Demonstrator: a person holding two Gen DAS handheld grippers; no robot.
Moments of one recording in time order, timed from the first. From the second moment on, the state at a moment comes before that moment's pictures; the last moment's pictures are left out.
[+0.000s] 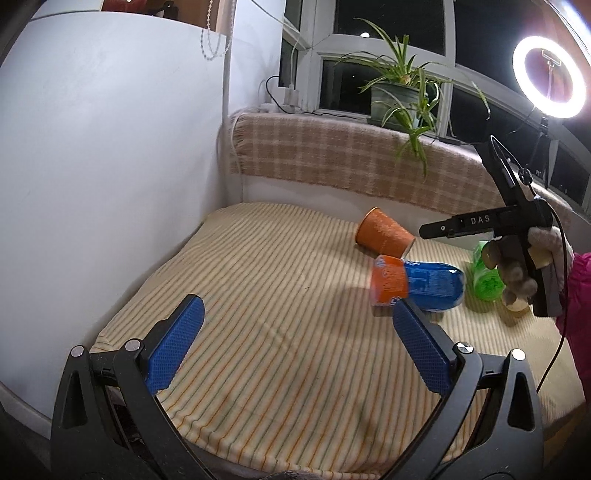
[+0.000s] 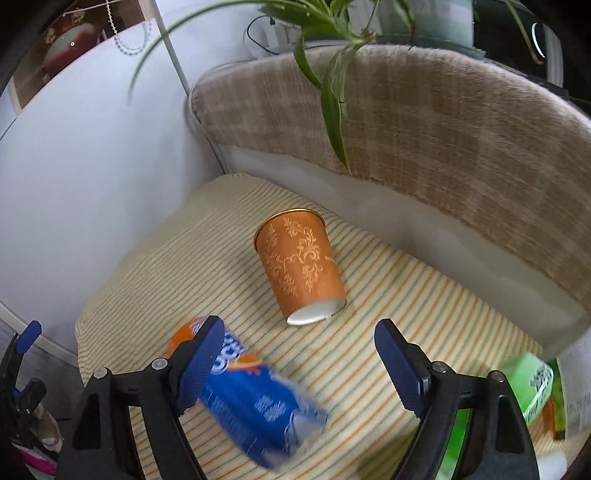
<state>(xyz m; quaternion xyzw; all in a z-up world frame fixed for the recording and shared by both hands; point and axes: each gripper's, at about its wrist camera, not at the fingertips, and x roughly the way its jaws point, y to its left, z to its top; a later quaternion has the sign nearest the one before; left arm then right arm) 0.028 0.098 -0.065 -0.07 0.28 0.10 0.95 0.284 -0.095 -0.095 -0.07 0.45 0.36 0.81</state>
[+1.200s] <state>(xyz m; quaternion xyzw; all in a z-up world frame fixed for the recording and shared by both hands) 0.037 0.116 -0.072 -0.07 0.29 0.13 0.95 0.332 -0.004 -0.137 -0.21 0.49 0.36 0.77</state>
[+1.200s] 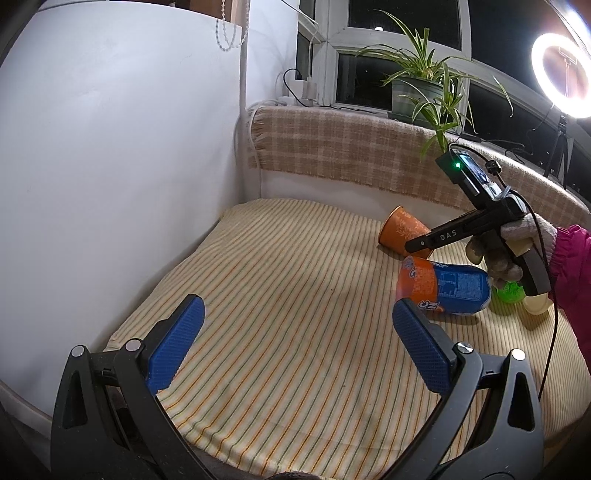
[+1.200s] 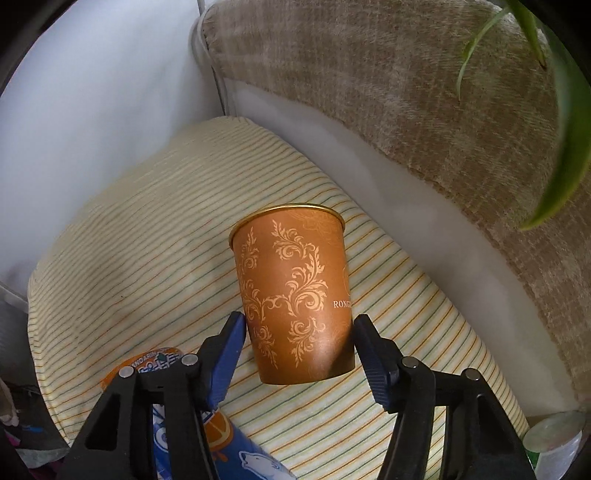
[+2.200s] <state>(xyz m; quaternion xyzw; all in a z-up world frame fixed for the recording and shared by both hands) 0.013 0.097 -0.052 -0.06 0.26 0.11 0.96 0.280 -0.055 -0.086 -0.22 0.43 0.33 0.81</state>
